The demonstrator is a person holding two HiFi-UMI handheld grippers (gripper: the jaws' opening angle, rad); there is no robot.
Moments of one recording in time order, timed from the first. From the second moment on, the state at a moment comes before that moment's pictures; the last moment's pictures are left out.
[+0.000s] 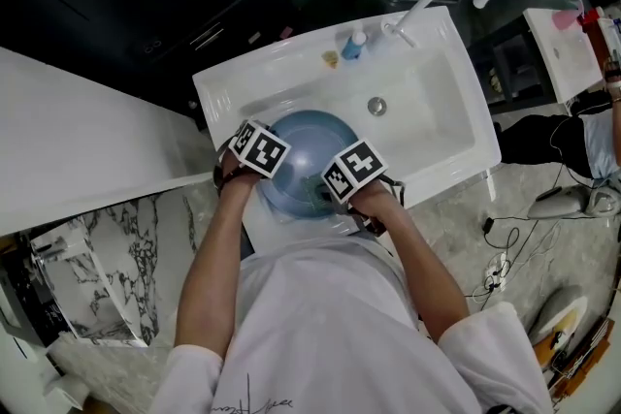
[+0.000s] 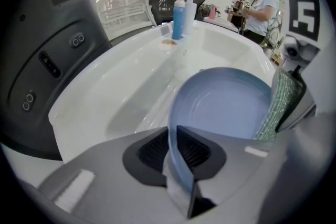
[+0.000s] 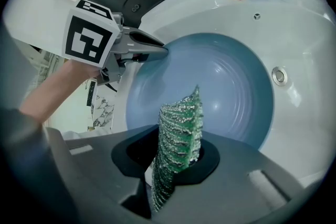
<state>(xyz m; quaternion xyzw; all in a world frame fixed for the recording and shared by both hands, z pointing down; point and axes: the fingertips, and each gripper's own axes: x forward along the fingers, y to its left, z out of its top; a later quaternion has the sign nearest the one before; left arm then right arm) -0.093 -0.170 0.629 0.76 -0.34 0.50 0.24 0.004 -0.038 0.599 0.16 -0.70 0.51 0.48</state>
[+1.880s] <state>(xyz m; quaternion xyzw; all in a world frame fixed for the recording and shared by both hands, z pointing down) -0.094 -0.169 0.629 0.76 -0.34 0.50 0.23 -0.084 -0.059 0.618 0.14 -0.64 0.71 0.27</state>
